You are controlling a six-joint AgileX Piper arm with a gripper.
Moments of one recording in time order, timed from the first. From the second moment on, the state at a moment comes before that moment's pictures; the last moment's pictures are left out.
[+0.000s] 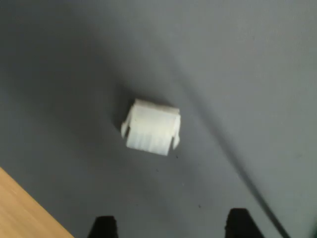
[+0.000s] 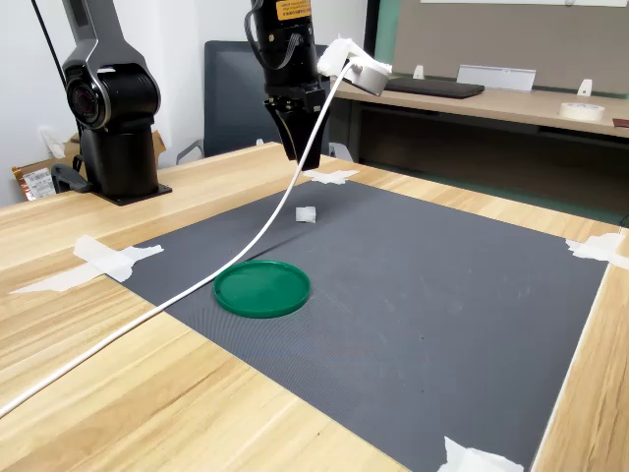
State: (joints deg) arm 15.7 77.3 -47.7 5.1 52.3 -46.4
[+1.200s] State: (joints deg) arm 21.9 84.7 -44.7 1.0 45.2 -37.6
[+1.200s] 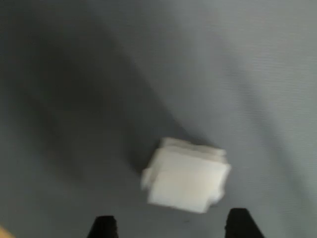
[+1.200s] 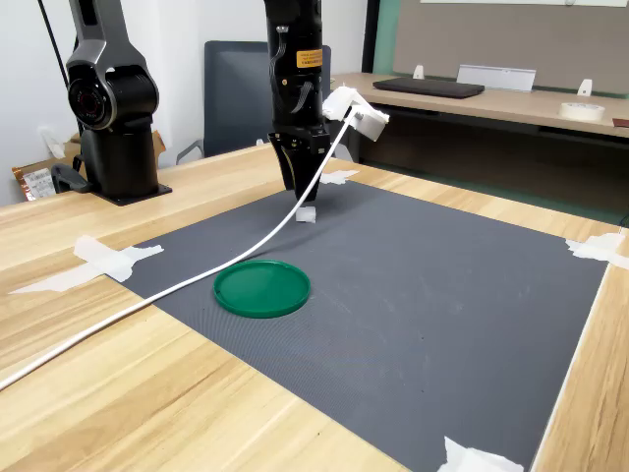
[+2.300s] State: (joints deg) arm 21.9 87.6 -46.1 1.0 45.3 -27.0
